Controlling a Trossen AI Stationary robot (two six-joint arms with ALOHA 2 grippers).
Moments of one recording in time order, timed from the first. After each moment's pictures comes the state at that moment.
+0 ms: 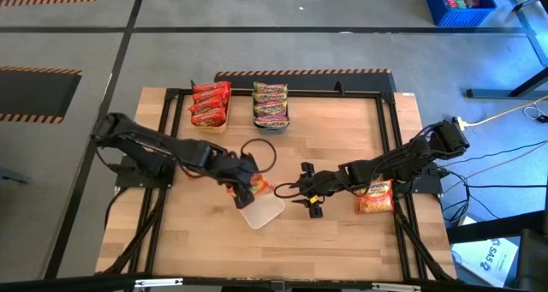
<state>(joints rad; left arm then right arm) -0.24 1.49 1.26 -0.79 -0.09 -0.73 0.27 1.58 0.75 0.18 0.09 0.07</state>
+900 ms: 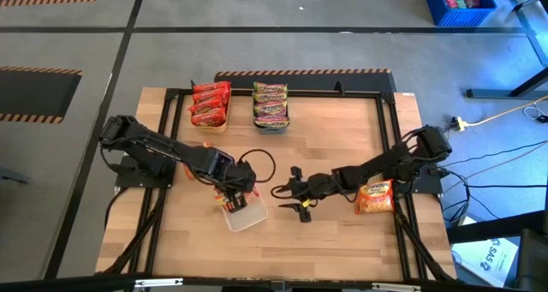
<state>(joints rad) -0.26 1.57 1.25 -0.99 -0.04 -0.72 0.27 1.75 0.77 0.55 0.07 0.03</state>
